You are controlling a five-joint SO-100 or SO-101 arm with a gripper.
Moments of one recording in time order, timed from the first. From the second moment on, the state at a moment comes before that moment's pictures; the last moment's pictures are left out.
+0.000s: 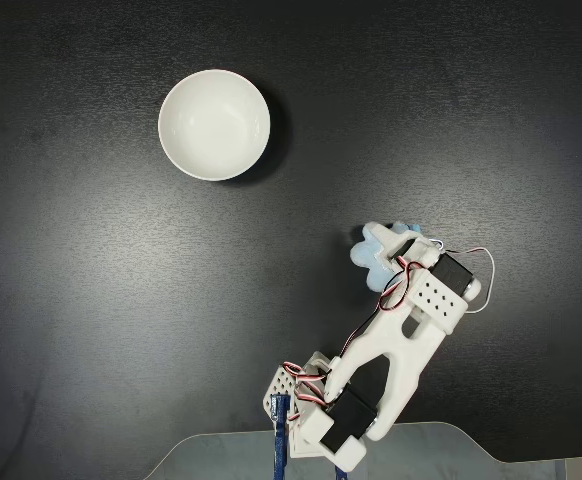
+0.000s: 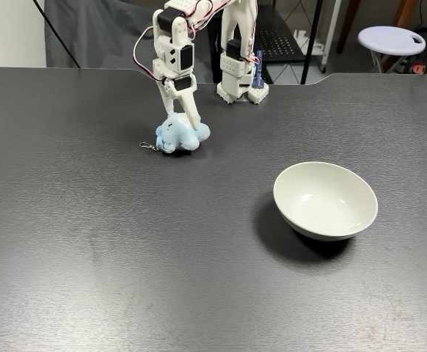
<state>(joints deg) 43.7 93.6 107.8 73.2 -83.8</state>
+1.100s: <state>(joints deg) 44.1 88.8 107.8 72.8 -83.8</state>
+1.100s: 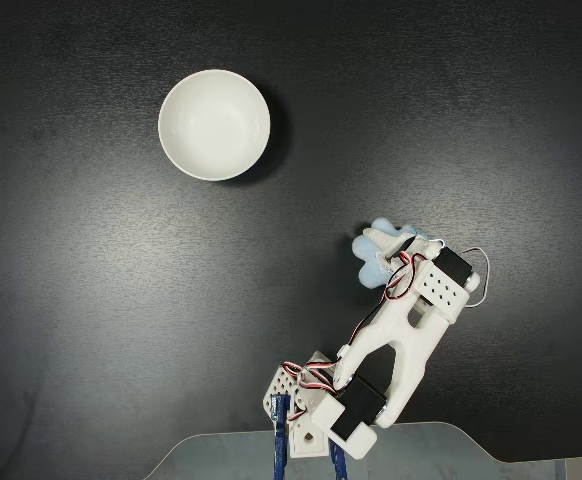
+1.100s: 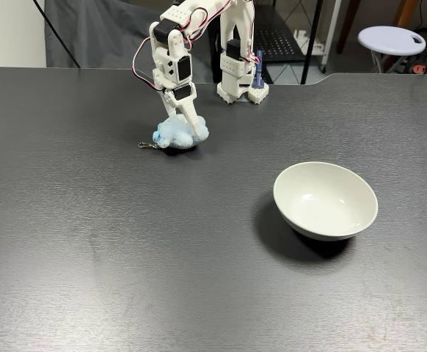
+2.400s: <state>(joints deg) 44.0 88.8 107.8 75.3 -83.8</state>
